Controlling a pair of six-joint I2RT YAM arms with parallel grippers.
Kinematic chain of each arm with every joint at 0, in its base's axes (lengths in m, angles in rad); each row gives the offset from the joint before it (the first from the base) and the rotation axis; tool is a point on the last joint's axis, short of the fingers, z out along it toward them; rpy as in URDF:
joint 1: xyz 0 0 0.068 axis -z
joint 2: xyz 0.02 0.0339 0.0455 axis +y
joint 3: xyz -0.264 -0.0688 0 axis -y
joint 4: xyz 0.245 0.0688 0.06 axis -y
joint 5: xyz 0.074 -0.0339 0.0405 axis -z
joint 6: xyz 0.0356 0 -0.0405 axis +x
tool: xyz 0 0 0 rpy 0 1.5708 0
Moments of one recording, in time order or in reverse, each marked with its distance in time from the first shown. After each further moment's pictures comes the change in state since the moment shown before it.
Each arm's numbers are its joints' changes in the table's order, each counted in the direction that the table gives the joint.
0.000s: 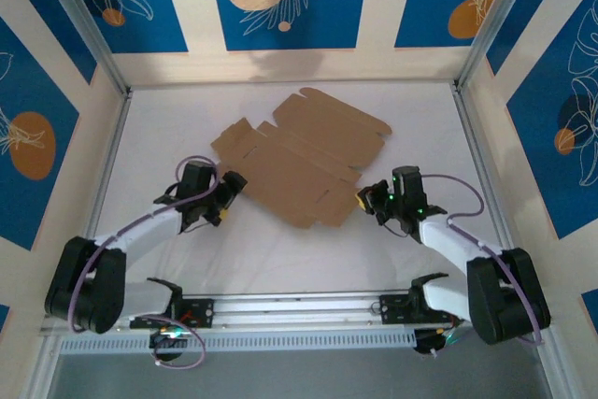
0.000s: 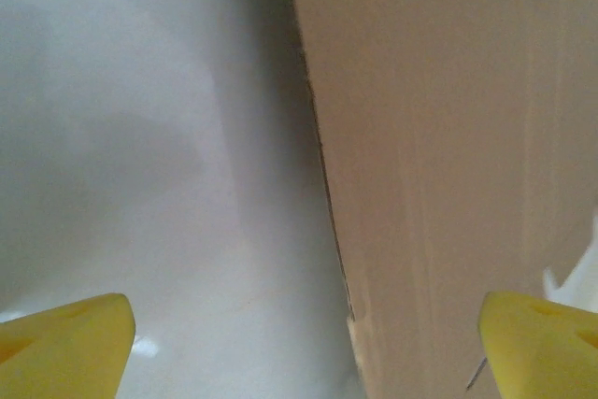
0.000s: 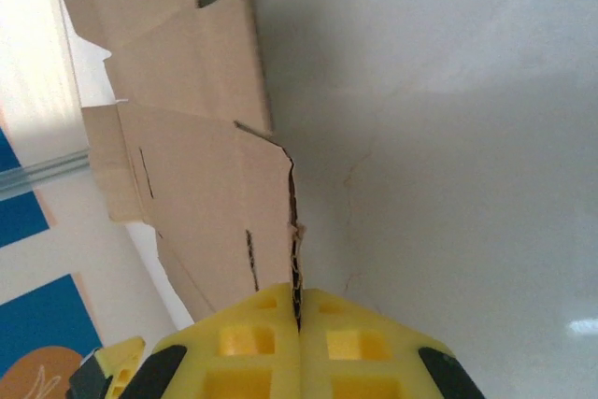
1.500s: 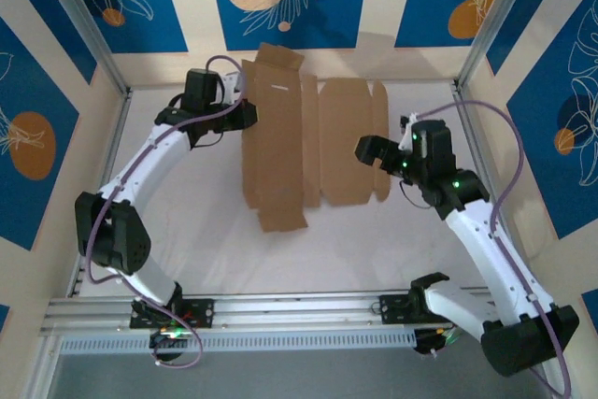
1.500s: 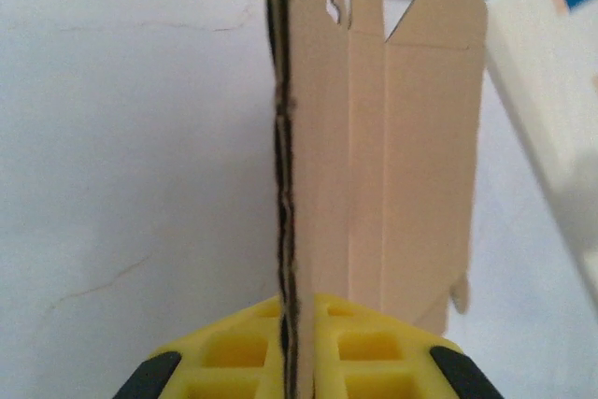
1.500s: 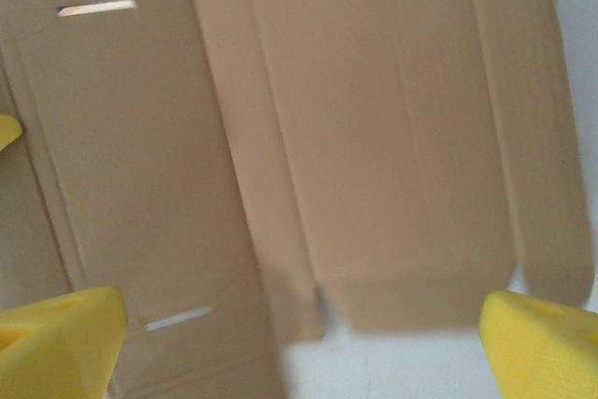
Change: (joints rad) left arm 0.001 0.348 0.935 -0.426 0.185 0.883; right arm -0.068 -0.145 0.657 -0.661 0.241 -0.799
